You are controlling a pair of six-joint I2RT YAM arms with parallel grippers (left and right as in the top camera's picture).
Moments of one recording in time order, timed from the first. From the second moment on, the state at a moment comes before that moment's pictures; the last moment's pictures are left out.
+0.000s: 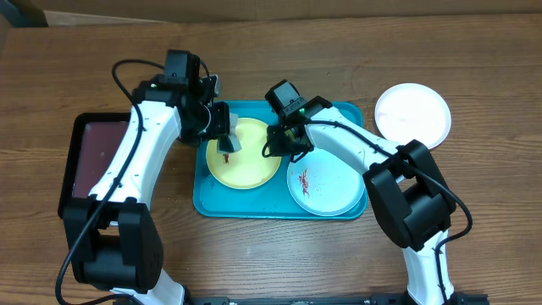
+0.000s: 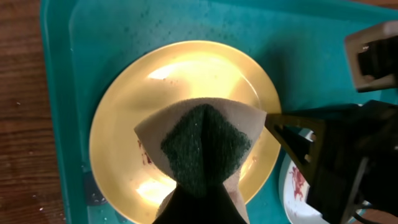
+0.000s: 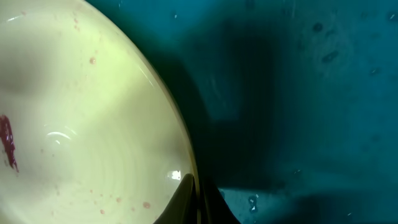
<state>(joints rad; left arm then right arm) -0.12 1.78 1.40 -0.92 0.30 -0.21 0.61 2.16 1.57 -0.72 -0.16 0.49</state>
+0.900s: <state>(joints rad) -0.20 2.01 1.34 -0.81 0.28 -0.29 0.60 2.16 1.57 -0.76 -0.24 0.51</state>
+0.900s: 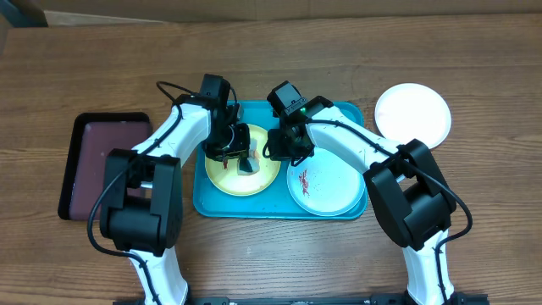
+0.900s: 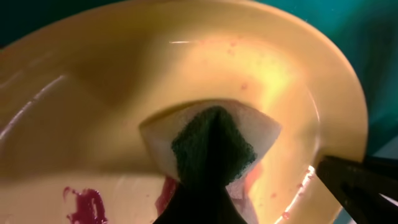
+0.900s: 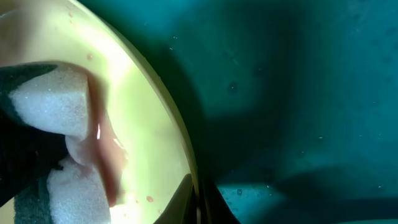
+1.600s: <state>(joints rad) -0.18 2.09 1.64 -1.20 -0.28 -0.45 0.62 2.17 1.57 -0.76 -0.23 0.51</state>
